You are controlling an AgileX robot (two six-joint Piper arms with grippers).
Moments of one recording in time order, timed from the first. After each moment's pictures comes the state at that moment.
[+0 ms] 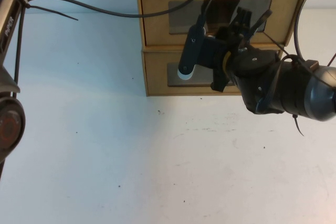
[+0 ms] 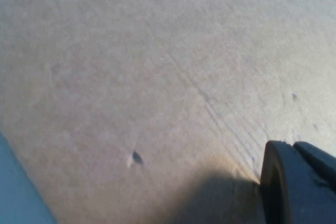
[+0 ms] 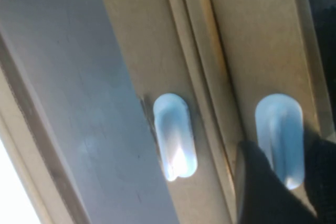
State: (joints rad) right arm 0.65 1.88 -1.34 -1.67 0.46 0.71; left arm -0.31 2.26 -2.56 -0.71 1.15 0.26
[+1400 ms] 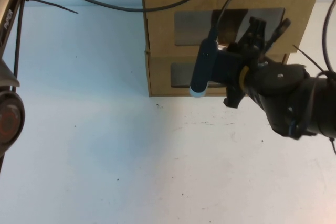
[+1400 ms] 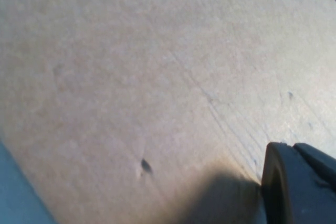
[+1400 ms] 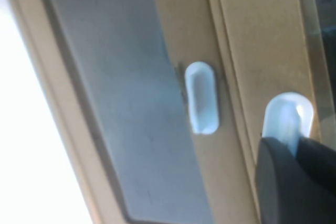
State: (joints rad) right arm 0.69 1.71 -1.12 -1.66 0.46 0.71; left arm -0.31 2.26 -2.56 -0.74 1.21 0.24
